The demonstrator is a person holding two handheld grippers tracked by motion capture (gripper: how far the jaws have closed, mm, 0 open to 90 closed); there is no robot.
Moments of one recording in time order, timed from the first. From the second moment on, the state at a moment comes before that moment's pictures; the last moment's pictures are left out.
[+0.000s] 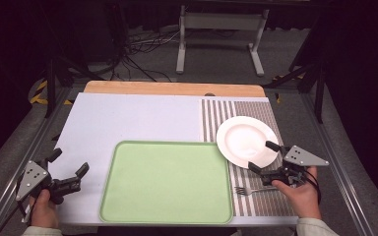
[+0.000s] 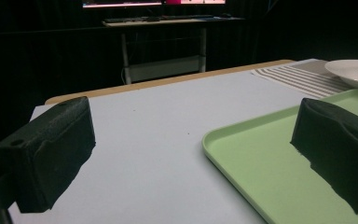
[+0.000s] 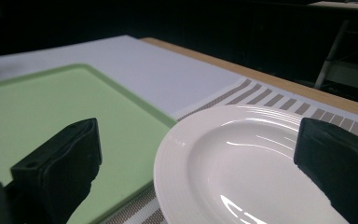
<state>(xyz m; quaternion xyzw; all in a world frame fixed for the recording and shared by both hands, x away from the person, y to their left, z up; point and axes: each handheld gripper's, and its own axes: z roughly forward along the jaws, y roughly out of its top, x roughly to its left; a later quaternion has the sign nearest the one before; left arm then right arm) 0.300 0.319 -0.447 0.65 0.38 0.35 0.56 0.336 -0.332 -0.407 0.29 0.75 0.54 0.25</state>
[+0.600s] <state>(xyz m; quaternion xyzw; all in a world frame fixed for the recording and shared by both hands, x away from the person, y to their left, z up) 0.299 0.319 -0.447 0.65 0.39 0.35 0.56 0.346 -0.315 -0.378 0.24 0.86 0.39 0.20</state>
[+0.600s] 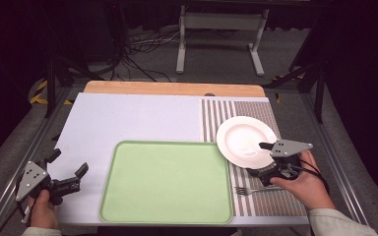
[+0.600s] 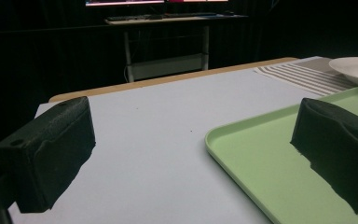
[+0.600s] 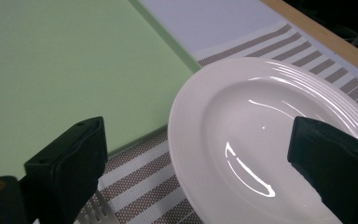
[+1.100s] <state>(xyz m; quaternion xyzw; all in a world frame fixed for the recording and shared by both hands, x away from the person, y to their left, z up) 0.298 0.320 -0.447 0.65 0.39 0.34 0.56 0.353 -0.308 -0.376 0.21 0.92 0.30 0.14</state>
